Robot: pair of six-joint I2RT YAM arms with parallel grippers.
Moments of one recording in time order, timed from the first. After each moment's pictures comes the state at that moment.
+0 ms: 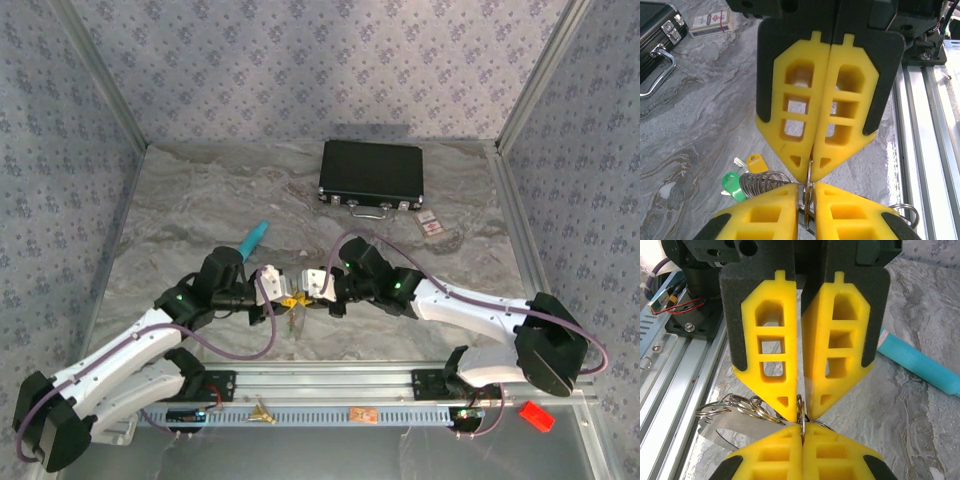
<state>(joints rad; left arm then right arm) -0.71 0.84 0.55 -0.35 0.56 0.47 0.95 1.29 0.76 -0.05 -0.49 -0.55</state>
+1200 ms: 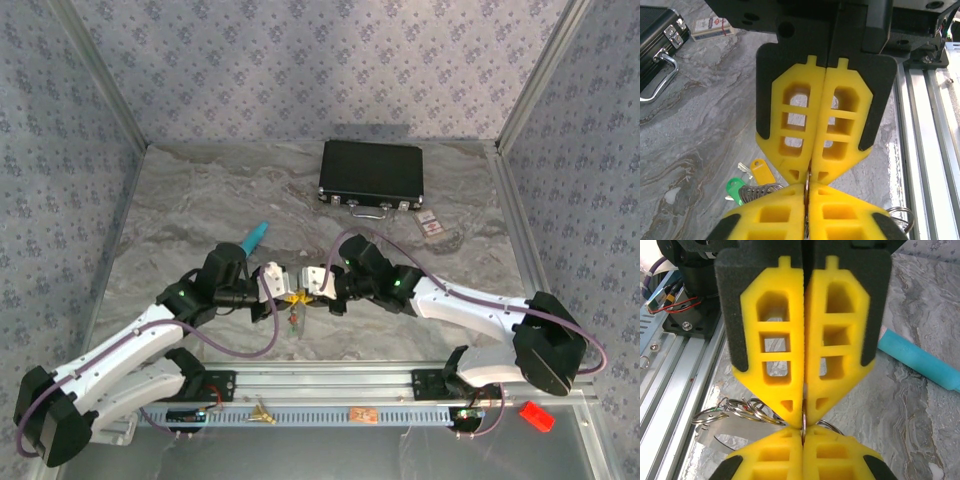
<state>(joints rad) -0.72 0.87 0.59 -0.36 0.54 0.48 0.94 1.30 0.77 -0.07 -0.49 -0.54</state>
